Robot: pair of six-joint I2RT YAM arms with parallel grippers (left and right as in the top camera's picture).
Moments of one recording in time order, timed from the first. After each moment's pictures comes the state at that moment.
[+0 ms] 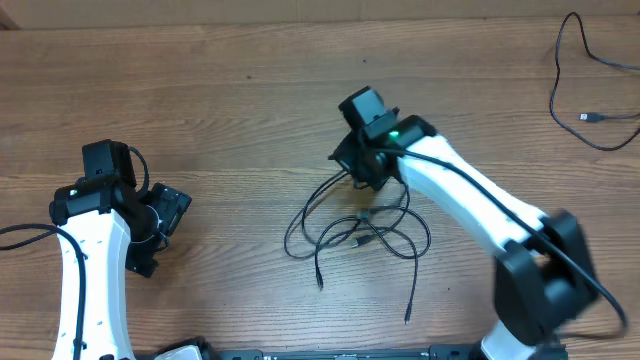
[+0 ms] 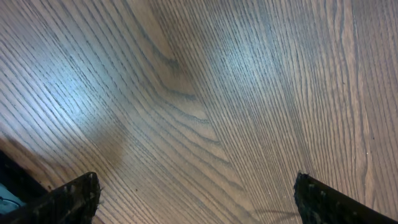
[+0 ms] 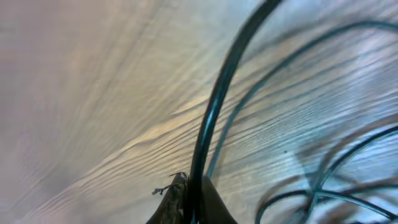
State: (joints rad) left arm 0.28 1.33 1.04 -1.17 0.04 -0.88; right arm 0.55 1.80 1.40 -0.77 -0.06 1.22
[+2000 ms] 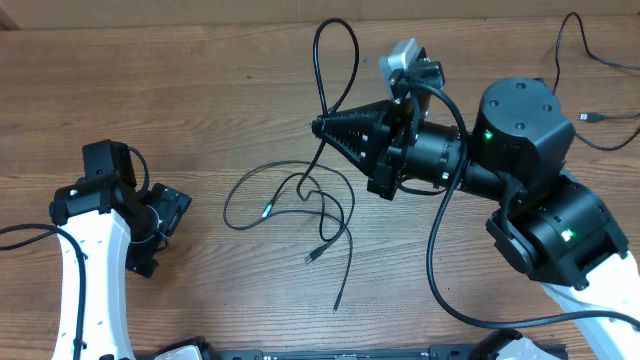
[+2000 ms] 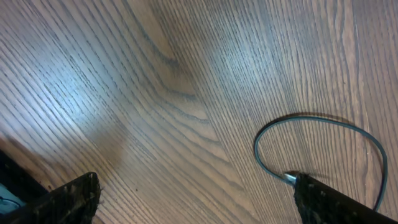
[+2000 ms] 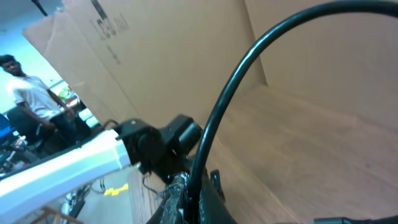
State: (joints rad) left arm 0.28 1.33 1.04 -1.17 0.04 -0.88; right arm 0.59 1.22 1.52 -0.44 -0.60 0.34
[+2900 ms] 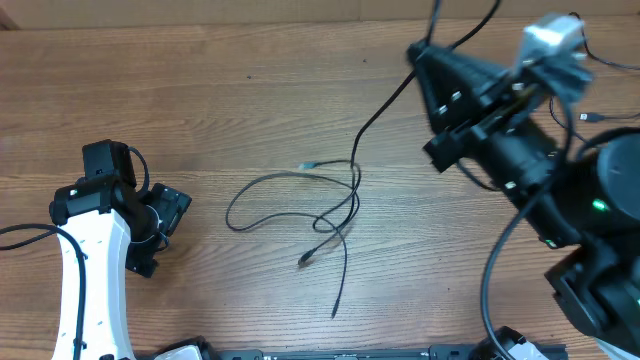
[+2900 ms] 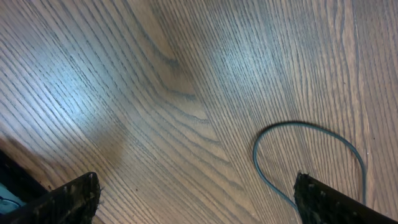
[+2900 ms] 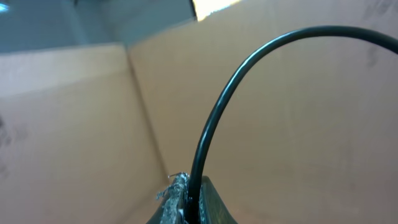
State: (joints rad) left arm 0.28 1.33 1.04 -1.17 0.04 -0.88; right arm 0.59 1.07 1.56 -0.33 -0.04 0.30
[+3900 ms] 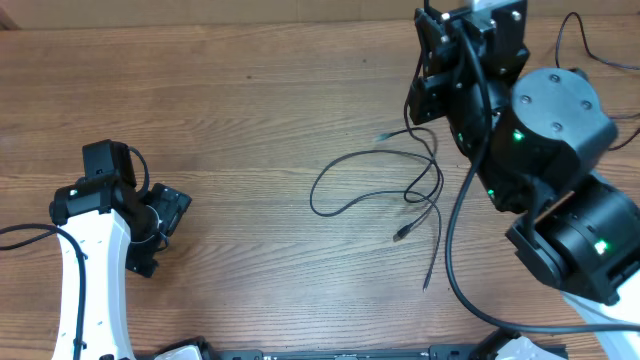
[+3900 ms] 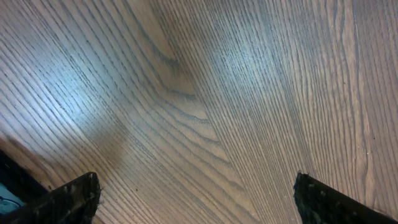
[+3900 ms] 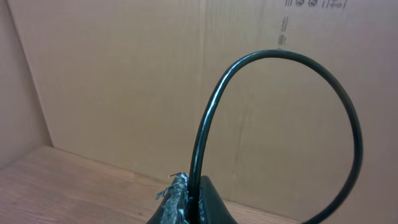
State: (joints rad) left arm 0.28 1.33 1.04 -1.17 0.04 -0.88; right arm 0.62 1.24 1.71 -0.52 0.30 0.00
